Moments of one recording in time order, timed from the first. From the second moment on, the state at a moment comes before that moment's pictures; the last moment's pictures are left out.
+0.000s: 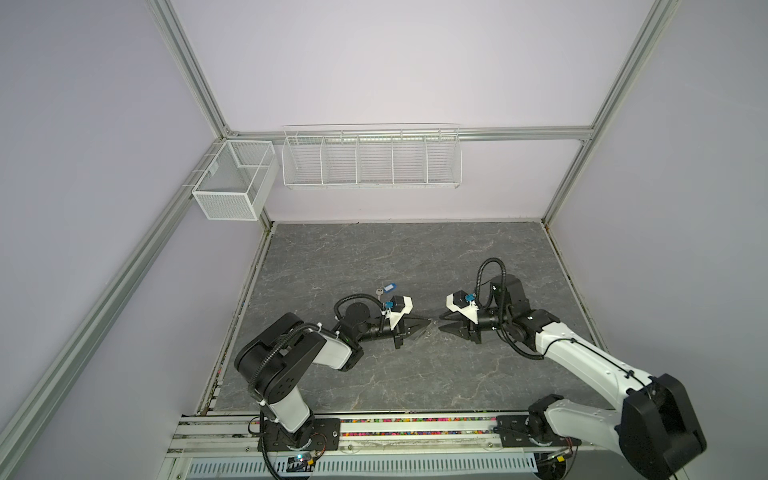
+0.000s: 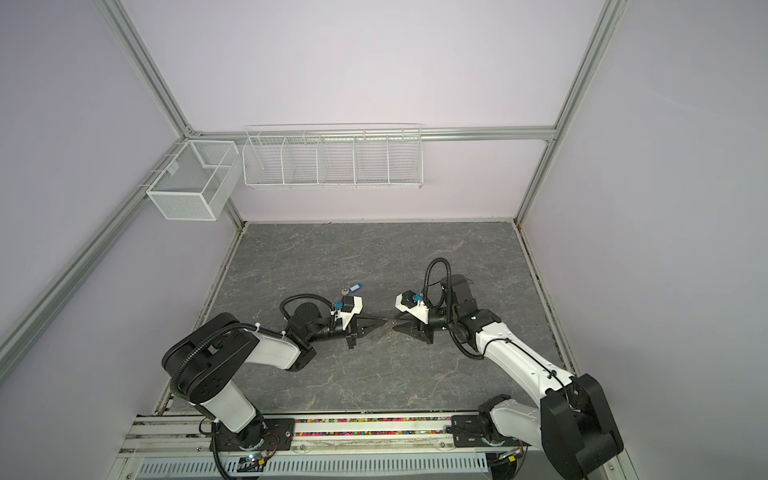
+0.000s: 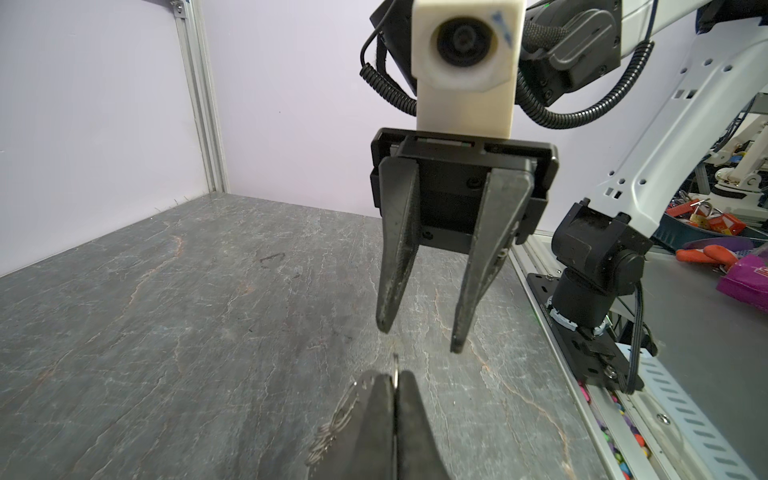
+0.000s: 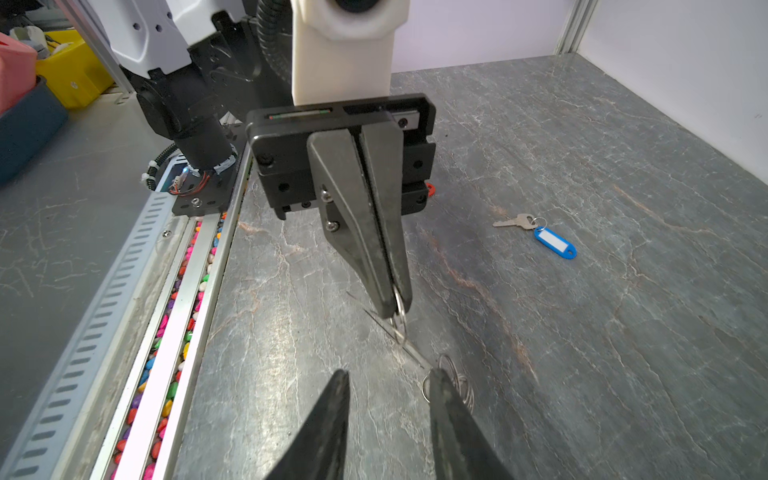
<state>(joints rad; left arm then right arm) -0.72 1.69 0.44 1.29 0.79 -0.09 0.43 1.20 0.68 -0.21 -0.88 -0.57</state>
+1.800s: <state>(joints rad) -0.72 1.76 0.45 1.38 0.82 -0.11 0.49 1.30 0.67 -0.09 -0.83 -0.56</state>
